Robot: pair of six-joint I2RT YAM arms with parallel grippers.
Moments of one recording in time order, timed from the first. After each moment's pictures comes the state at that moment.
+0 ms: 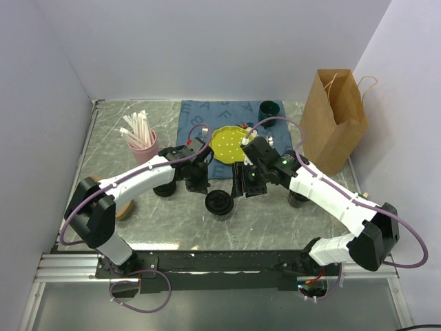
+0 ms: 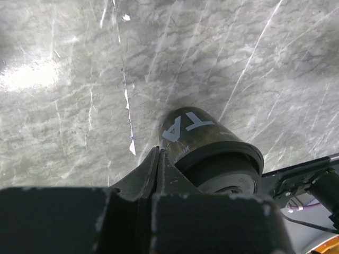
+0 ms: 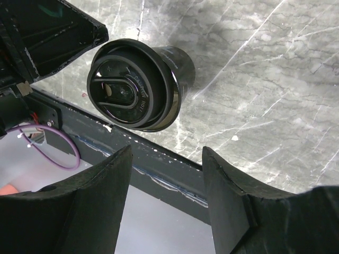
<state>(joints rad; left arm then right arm) -0.74 1.59 1.21 -0.74 0.03 -0.78 0.73 1.33 1.18 -0.90 -0.14 0.60</state>
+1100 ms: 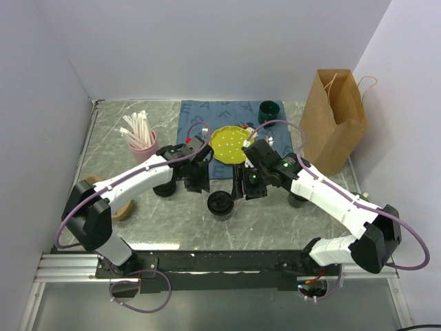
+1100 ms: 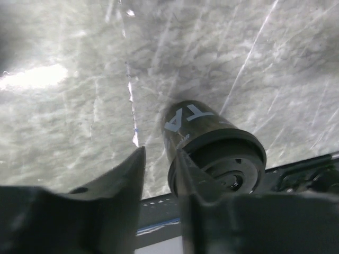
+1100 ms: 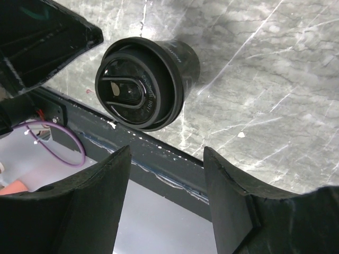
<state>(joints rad) -0.75 1.56 1.23 -0.79 0.01 -0.78 0.73 1.30 1.14 -0.88 -0.17 0.62</state>
